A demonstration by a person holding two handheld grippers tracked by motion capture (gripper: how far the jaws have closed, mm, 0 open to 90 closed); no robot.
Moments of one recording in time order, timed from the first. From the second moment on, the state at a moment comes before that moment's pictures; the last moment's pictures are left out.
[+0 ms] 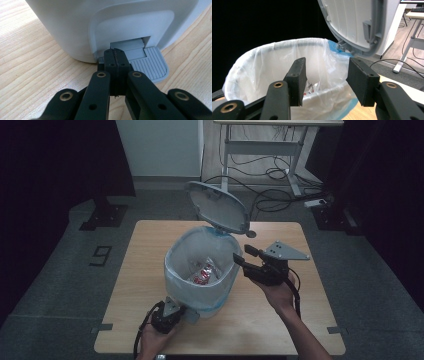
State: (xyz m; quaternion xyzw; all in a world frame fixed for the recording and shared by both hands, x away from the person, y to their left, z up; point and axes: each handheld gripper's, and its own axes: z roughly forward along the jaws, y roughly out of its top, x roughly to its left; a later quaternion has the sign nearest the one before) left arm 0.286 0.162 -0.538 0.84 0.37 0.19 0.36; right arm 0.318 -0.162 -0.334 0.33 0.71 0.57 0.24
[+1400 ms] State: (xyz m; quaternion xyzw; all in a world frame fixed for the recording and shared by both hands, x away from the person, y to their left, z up) left arm 0.269 0.193 -0.524 0.80 0.39 0.19 0.42; right arm 0.292 -0.236 -0.436 0.39 0.71 0.55 0.21
